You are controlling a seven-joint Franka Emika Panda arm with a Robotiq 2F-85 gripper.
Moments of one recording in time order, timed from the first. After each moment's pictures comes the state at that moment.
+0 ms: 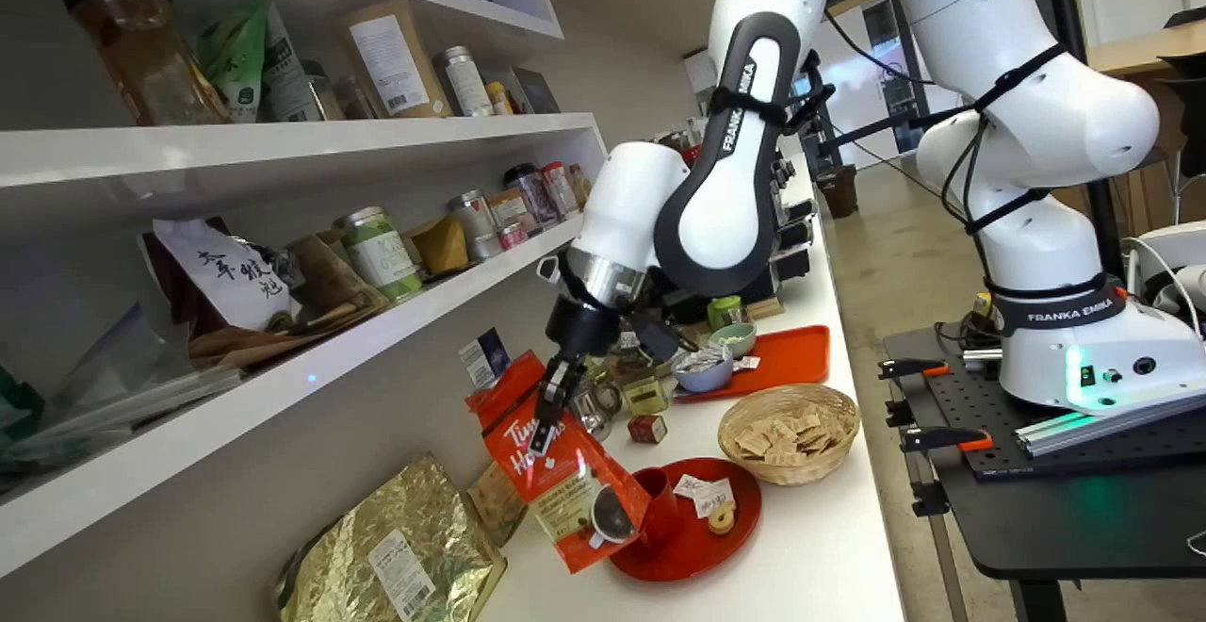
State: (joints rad) arm 0.56 0.17 0.04 -2.30 0.32 3.23 0.04
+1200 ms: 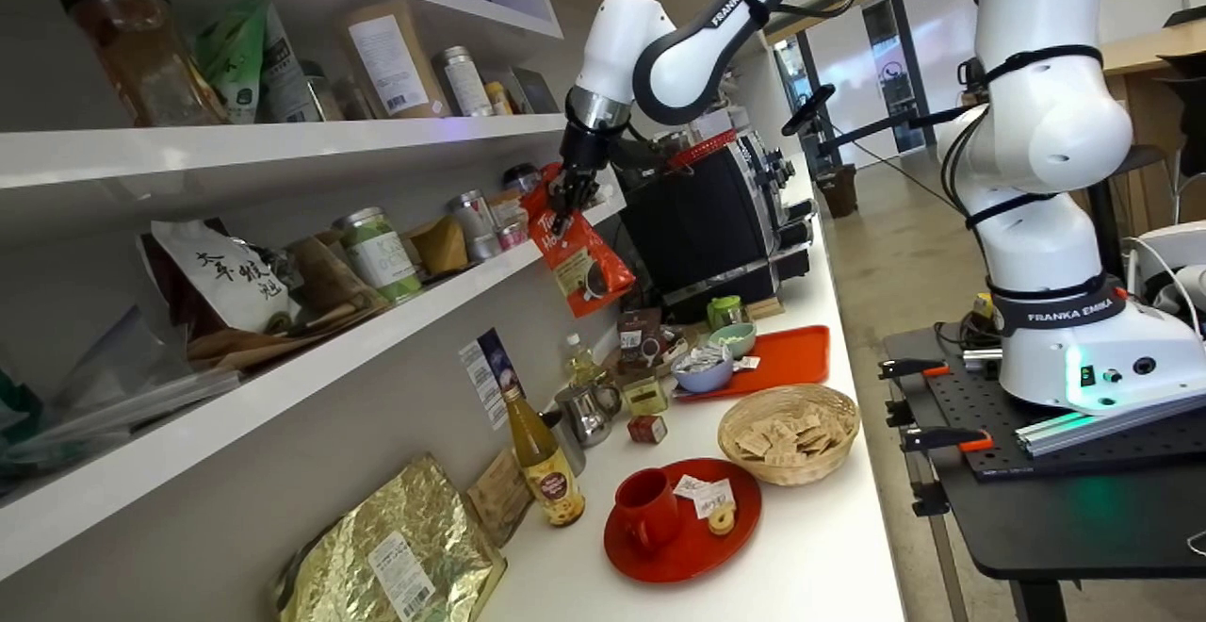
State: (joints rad) arm 0.15 -0.30 -0.06 -2.30 -0.19 2.76 0.41
